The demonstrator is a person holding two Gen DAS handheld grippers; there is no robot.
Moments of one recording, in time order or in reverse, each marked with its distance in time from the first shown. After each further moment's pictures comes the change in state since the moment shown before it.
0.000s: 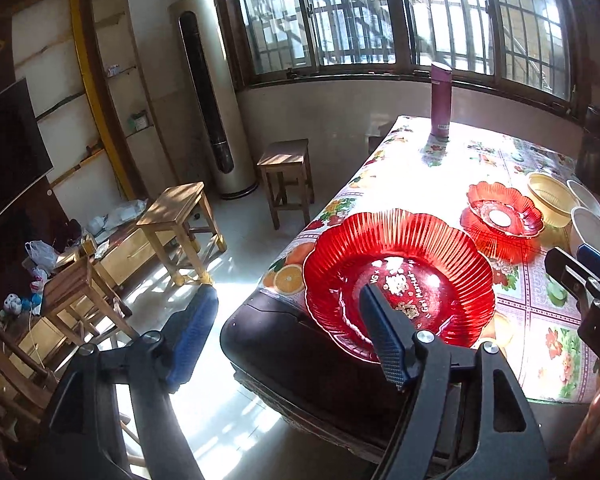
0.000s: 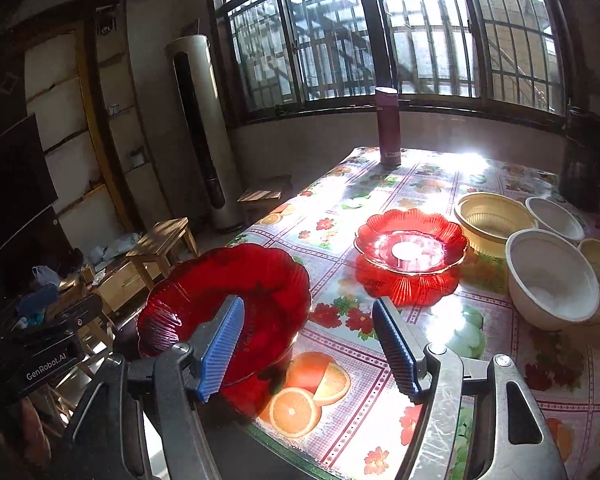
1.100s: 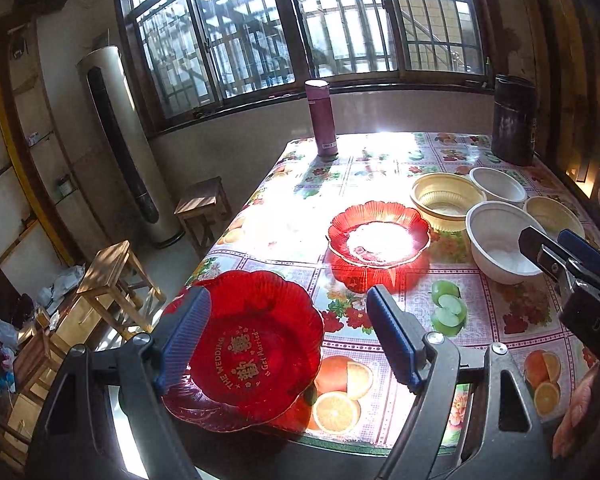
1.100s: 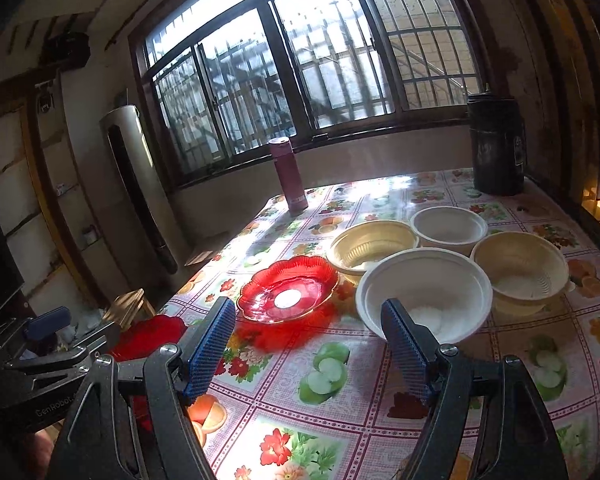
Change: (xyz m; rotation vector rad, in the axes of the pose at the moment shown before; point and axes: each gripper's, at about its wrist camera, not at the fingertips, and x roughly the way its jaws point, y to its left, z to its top) left arm -0.035 -0.140 0.042 0.211 -0.079 -0.202; right arm -0.059 -0.130 0.011 0.218 -0.148 -0.149
